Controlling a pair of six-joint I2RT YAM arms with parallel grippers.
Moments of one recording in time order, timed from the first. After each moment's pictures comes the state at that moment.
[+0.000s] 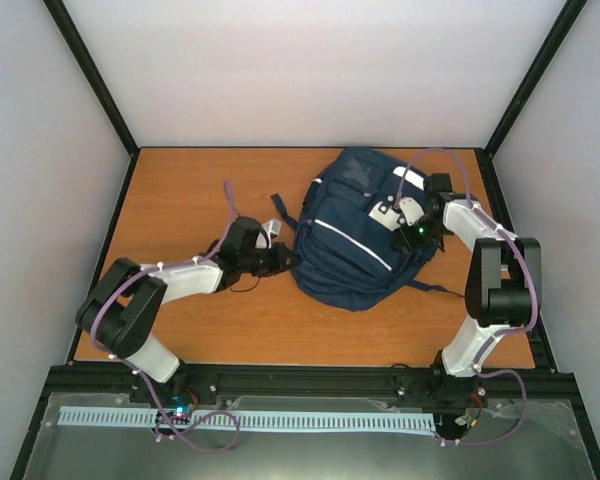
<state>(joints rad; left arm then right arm) -0.54 1.60 0.73 0.21 0.51 -0.83 0.01 1.74 1.18 -0.76 -0.26 -0.46</state>
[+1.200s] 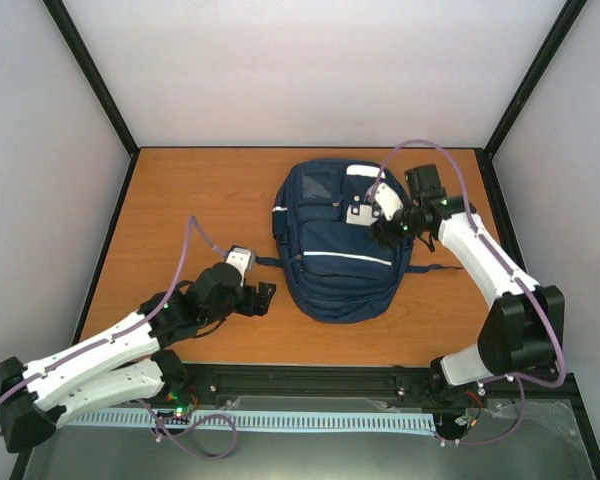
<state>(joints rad) -0.92 0.86 0.61 -0.50 -0.19 -0.66 0.22 1.50 1.25 -0.76 -0.35 -0.47</state>
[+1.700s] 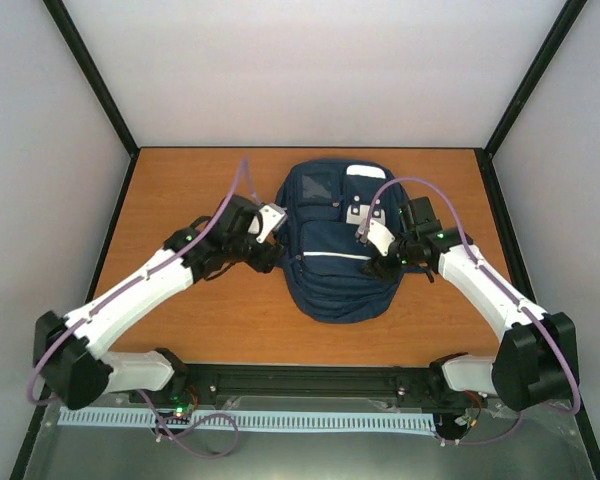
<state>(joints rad) -0.69 1.18 1.04 -0.62 0.00 -0.07 0.31 1.29 0.95 -0.72 -0.45 -0.67</state>
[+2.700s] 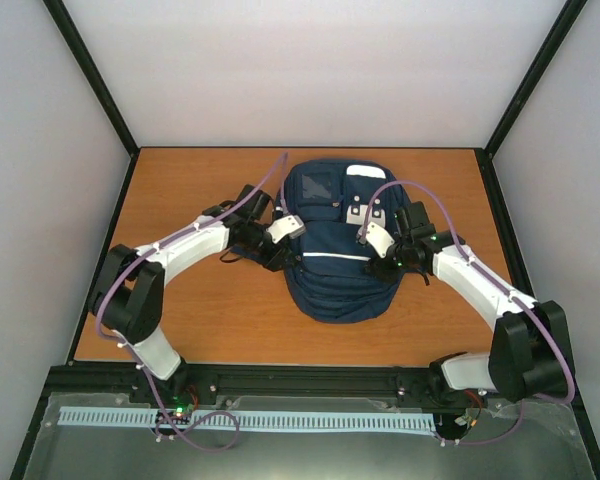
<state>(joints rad) -0.51 1.66 1.15 -0.60 0.52 0.36 0.32 1.33 0.88 -0.63 -0.35 -0.58</state>
